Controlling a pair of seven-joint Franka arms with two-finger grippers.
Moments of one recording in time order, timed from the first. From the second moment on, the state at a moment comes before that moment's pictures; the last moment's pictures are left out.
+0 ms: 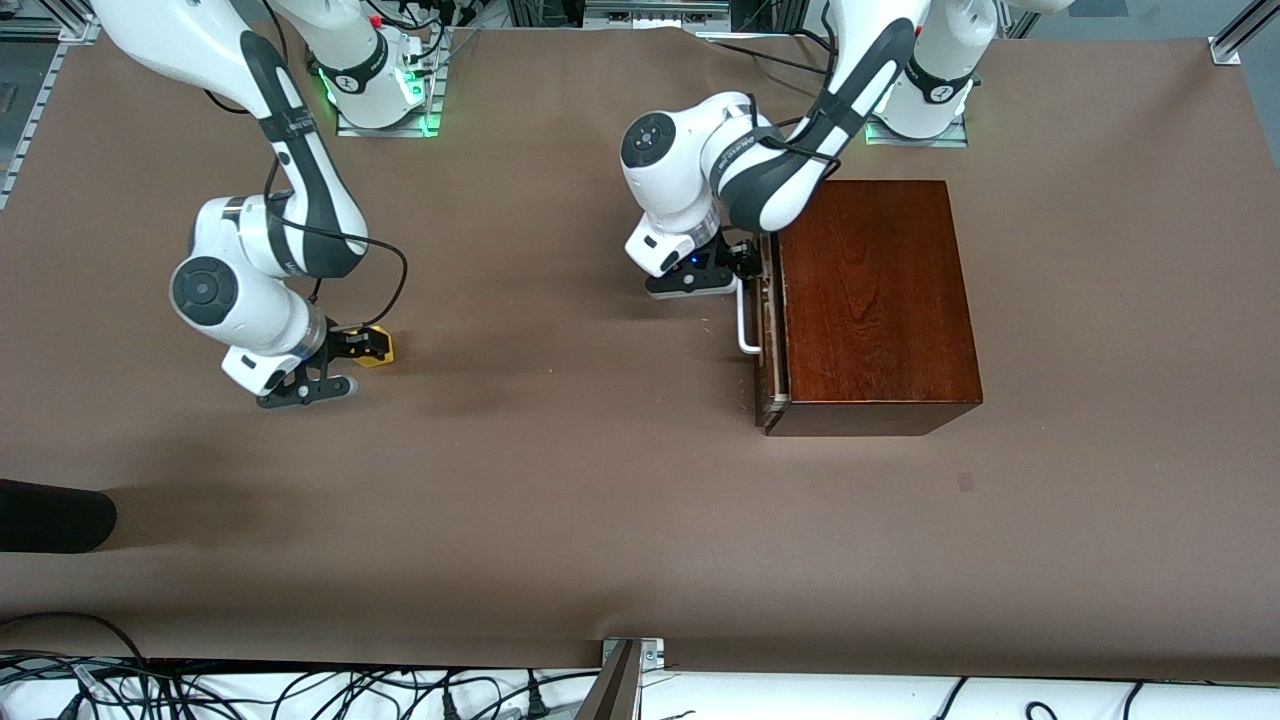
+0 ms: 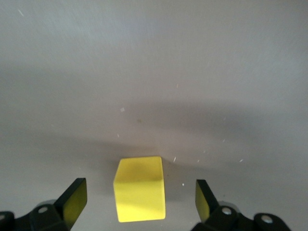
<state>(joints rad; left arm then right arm) -0.55 0.50 -0.33 -1.80 0.44 2.06 -1.10 0.29 0.38 -0.16 -2.08 0.07 2.34 -0.10</state>
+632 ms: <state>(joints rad) -0.65 0.63 -0.32 -1.59 0.44 2.01 -1.15 0.29 0.41 -0.16 -2.19 0.07 2.49 -0.09</state>
